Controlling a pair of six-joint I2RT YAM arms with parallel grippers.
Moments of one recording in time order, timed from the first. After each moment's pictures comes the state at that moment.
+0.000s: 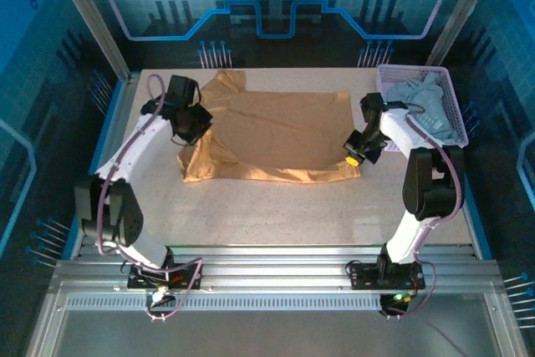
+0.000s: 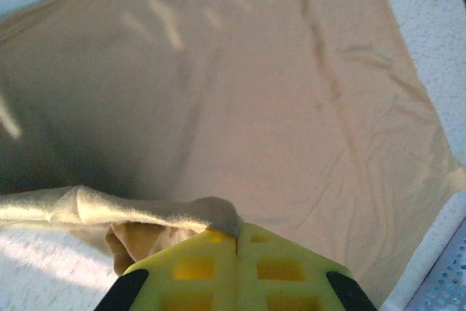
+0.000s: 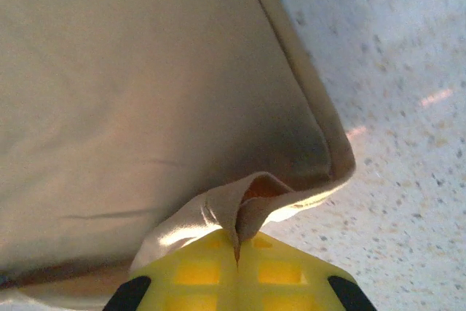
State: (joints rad) left arm -0.13 1.62 1.39 -0.78 0.10 -1.03; right arm 0.07 1.80 1.36 -1.06 -0.21 0.74
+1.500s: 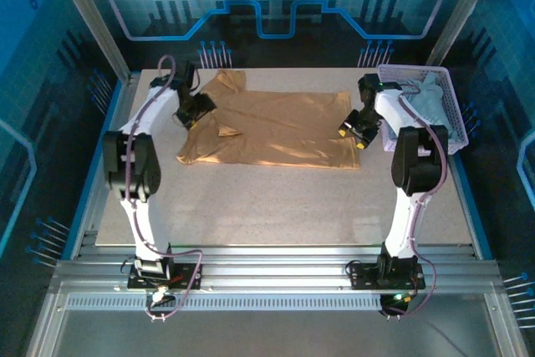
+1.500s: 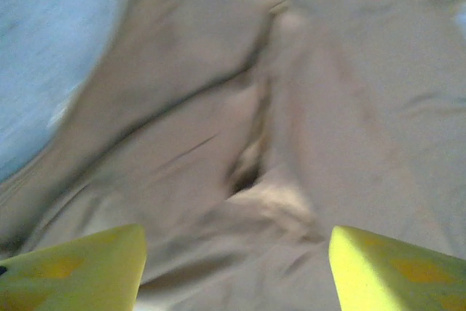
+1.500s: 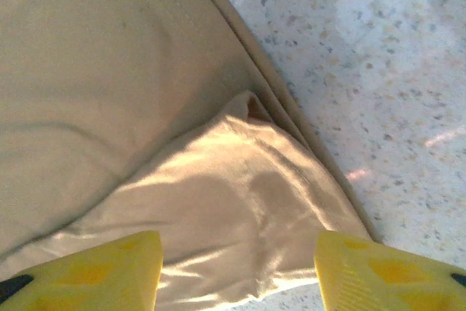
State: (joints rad) left arm -0.01 1.93 1.60 -0.86 0.11 -0.77; right arm 0.05 2.02 1.64 -1.06 -0.14 0.74
